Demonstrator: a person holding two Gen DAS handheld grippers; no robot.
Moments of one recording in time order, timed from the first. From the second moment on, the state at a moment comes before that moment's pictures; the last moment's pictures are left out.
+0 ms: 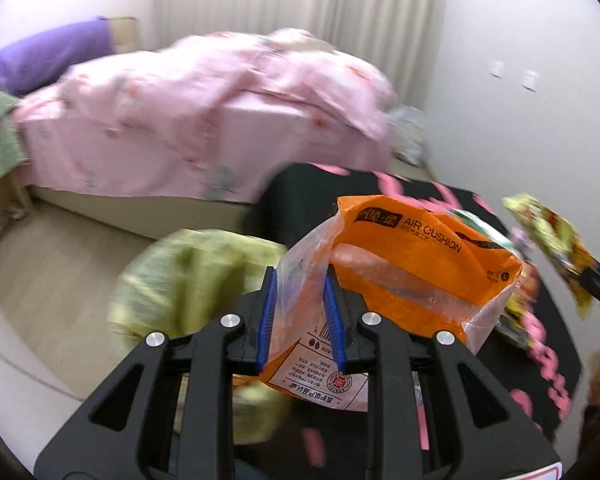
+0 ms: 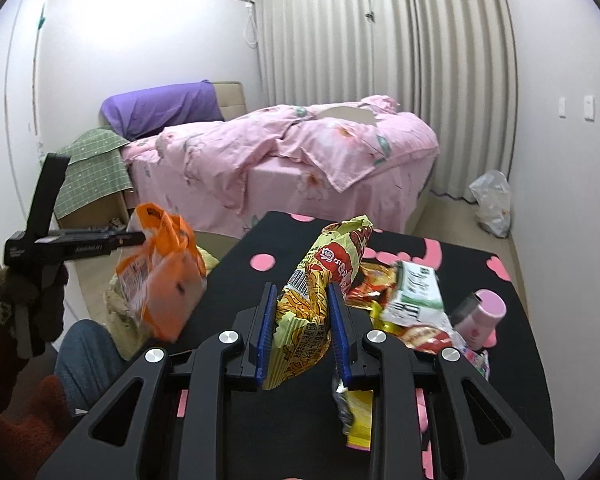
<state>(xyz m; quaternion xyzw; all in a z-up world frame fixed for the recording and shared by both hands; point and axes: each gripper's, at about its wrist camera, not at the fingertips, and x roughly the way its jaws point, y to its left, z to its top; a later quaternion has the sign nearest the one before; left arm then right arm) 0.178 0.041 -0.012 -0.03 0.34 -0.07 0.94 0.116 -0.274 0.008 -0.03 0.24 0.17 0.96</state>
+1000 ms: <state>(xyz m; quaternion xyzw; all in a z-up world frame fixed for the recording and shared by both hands) 0.210 0.169 -0.120 -0.12 0.45 0.01 0.89 0.283 -0.006 -0.100 -0.15 0.43 0.43 0.78</state>
